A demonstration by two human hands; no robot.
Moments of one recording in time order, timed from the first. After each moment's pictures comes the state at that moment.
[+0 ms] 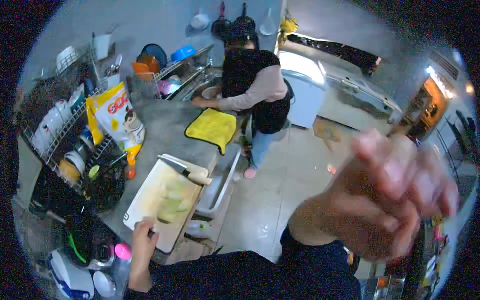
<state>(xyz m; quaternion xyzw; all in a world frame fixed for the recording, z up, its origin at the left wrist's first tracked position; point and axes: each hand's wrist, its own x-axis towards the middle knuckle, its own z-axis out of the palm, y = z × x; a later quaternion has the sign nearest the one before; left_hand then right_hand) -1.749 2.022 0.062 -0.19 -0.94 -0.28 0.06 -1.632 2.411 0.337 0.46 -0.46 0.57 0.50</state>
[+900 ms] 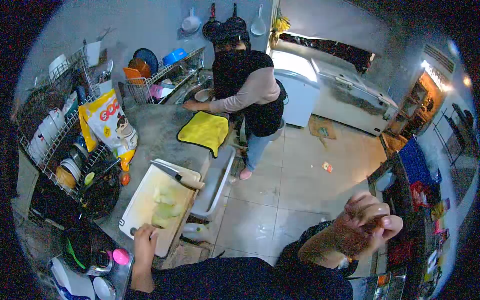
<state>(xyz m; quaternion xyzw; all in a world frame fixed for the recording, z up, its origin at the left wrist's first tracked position) -1.761 2.035 0.030 -0.21 -0.94 -0.26 0.09 -1.582 2.472 0.246 0.30 -0.55 0.45 0.64</state>
